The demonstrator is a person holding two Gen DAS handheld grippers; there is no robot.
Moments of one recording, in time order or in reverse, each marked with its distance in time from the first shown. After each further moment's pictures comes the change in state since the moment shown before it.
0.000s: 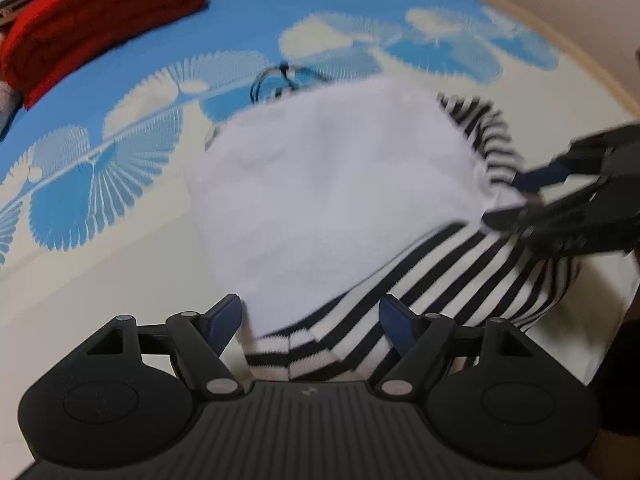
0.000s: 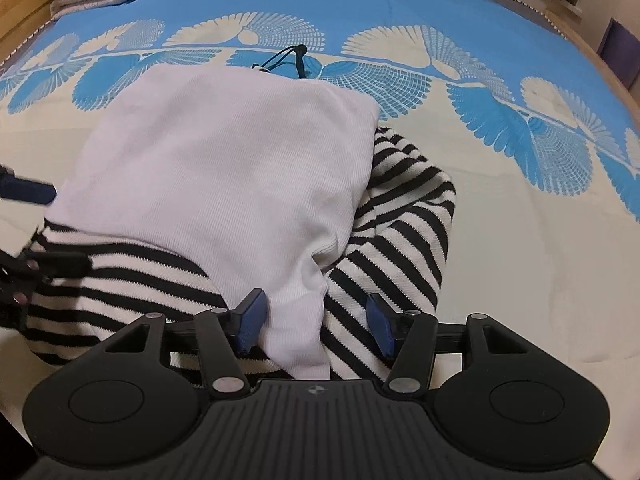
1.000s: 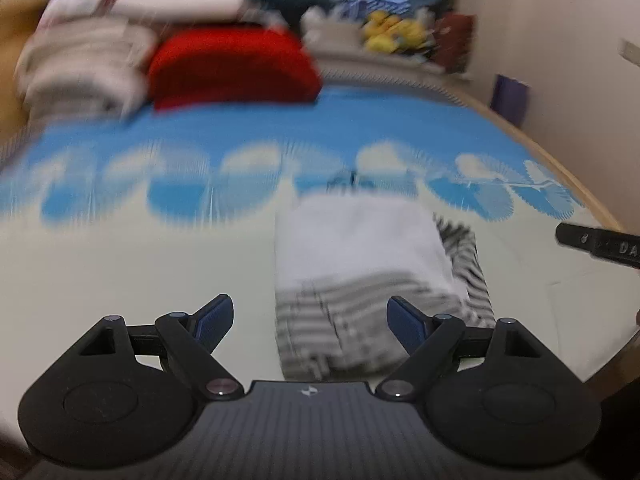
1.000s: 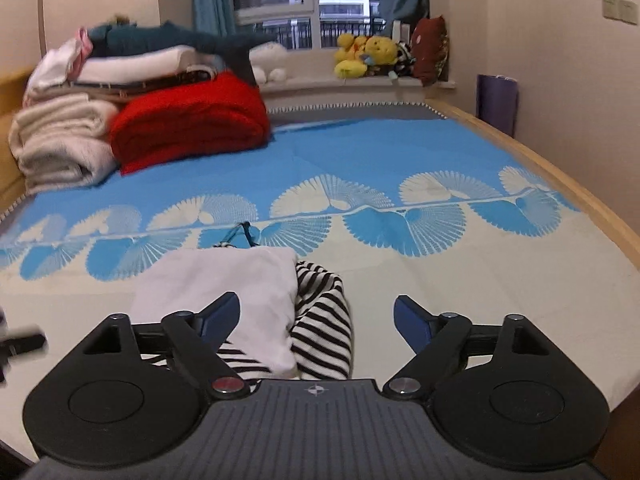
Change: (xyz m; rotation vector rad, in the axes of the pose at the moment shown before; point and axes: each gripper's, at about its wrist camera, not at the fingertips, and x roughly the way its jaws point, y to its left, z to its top) left arm -0.165 -0.037 -0.100 -0.382 -0.277 0.138; right arm -0.184 -0.012 -0.081 0.300 -0.479 -0.107
